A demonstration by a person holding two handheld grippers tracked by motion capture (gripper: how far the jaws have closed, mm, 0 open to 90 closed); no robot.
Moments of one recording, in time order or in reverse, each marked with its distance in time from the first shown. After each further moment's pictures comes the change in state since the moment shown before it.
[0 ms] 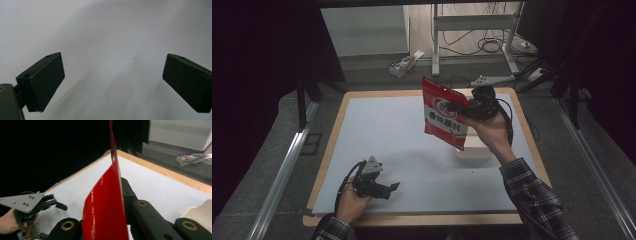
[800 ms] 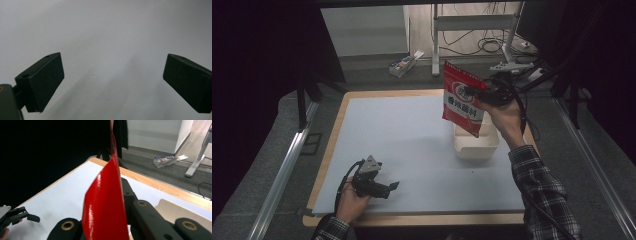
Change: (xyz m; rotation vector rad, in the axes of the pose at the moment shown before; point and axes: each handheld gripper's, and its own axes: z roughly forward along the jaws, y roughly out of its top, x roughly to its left) left arm 0.004 -0.001 -0.001 -0.030 -0.027 -0.015; right arm -0.049 0.011 -0.019 -0.048 -0.126 0.040
